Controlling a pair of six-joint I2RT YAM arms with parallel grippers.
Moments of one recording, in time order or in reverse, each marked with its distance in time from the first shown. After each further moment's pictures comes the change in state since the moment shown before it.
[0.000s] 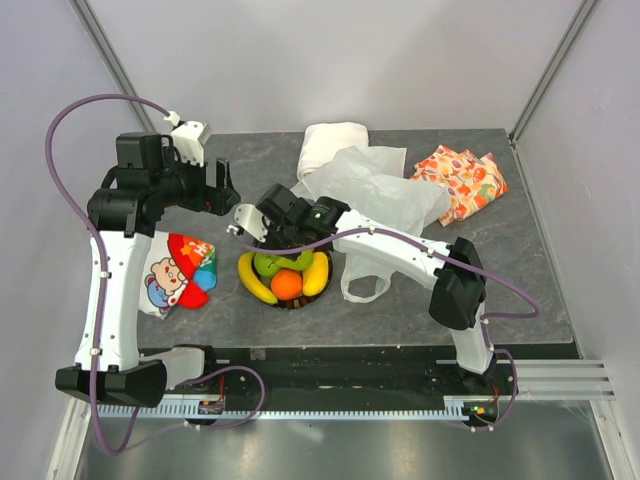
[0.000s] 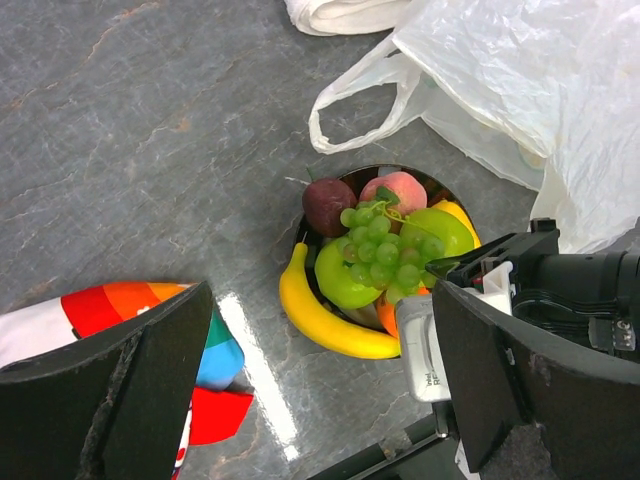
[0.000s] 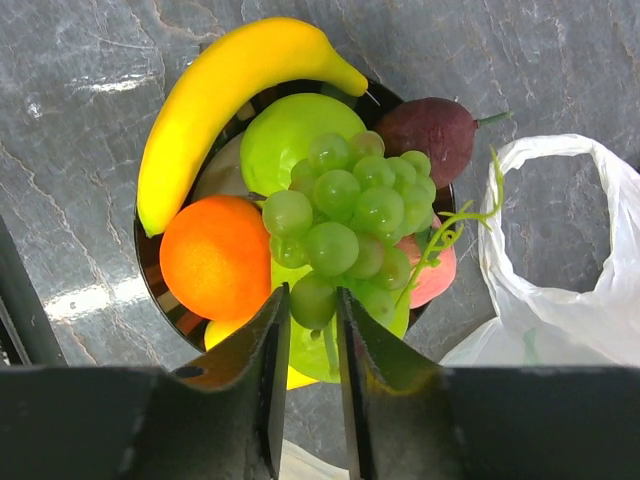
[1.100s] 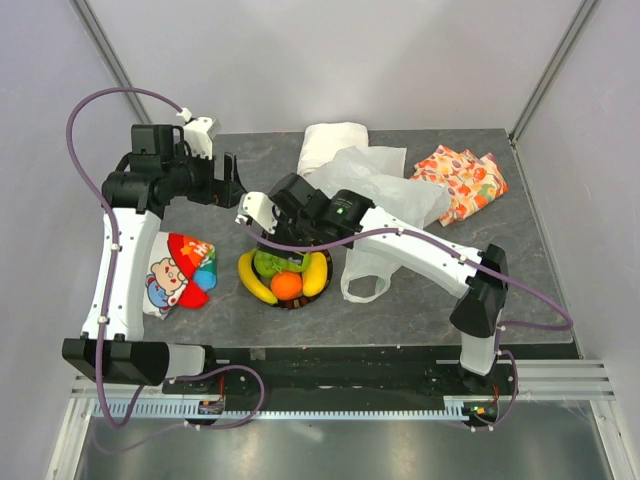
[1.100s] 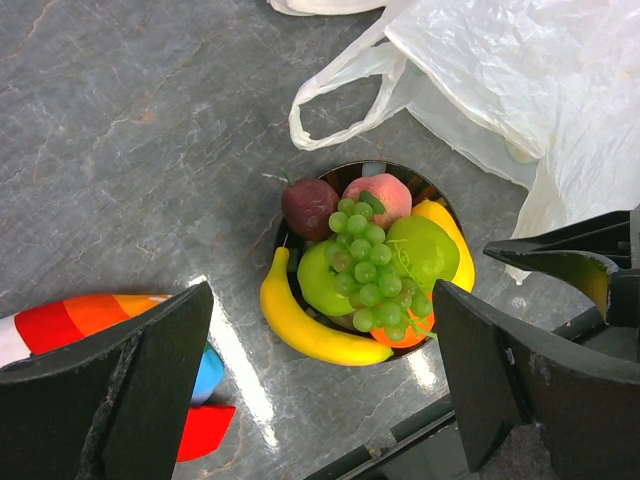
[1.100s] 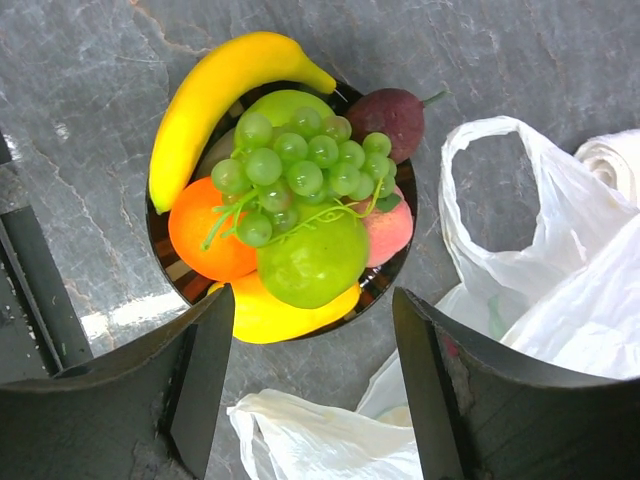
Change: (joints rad) left arm 0.000 0.106 0.010 0.016 0.057 -0.015; right arm 0.000 -0.134 -0.015 -0.045 0.016 0.015
